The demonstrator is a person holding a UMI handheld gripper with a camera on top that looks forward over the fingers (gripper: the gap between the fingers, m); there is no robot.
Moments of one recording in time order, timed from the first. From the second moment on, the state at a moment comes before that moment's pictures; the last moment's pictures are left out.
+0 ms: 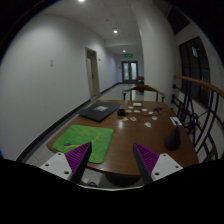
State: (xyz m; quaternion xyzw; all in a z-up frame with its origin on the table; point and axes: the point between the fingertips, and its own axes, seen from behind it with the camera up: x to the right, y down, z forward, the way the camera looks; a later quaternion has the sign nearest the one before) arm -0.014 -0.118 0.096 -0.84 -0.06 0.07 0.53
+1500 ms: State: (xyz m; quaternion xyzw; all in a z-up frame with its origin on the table) arm -0.098 0.029 0.166 -0.79 -0.03 0.04 0.61
